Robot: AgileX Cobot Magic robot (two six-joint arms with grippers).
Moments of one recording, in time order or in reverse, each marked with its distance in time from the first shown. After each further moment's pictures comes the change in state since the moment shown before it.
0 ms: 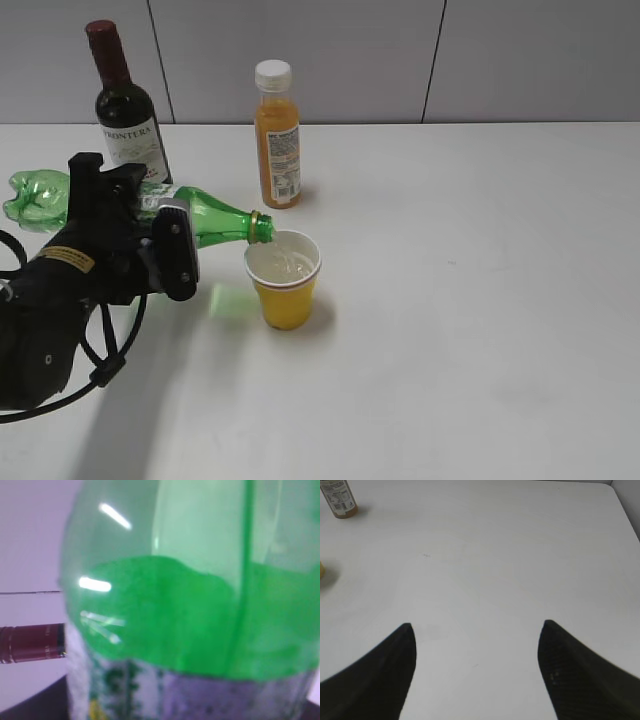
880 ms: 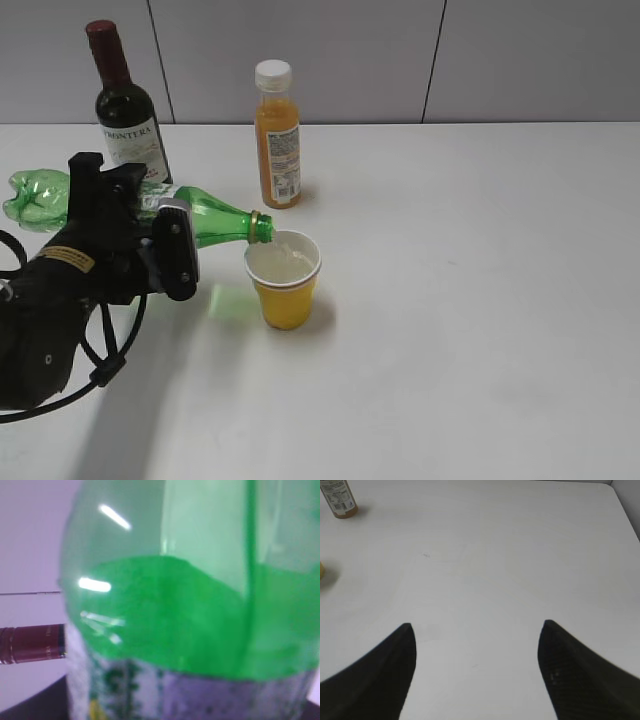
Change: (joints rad) left arm 0.000 0.000 0.000 0.000 -0.001 0.004; right arm 0.000 0.000 0.000 0.000 0.000 0.000
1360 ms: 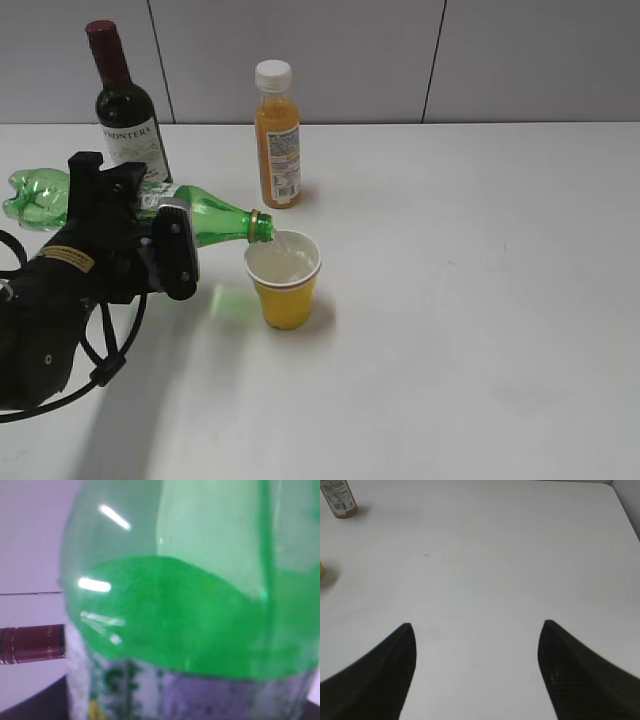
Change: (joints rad) left arm 0.000 0.000 0.000 0.001 -0.002 0.000; right arm 0.000 0.000 0.000 0.000 0.000 0.000
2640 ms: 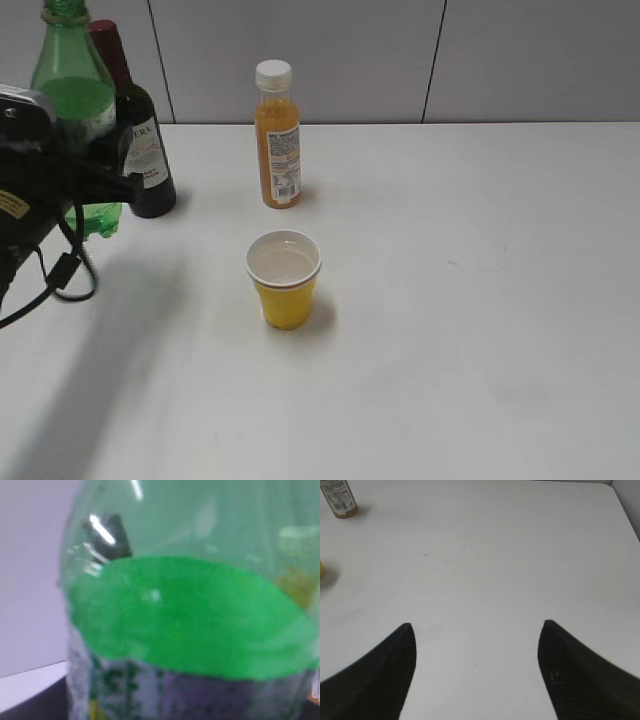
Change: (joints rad) left arm 0.200 -0.118 0.000 0.295 -0.012 -1.378; right arm 0.000 0.000 0.000 0.000 0.000 0.000
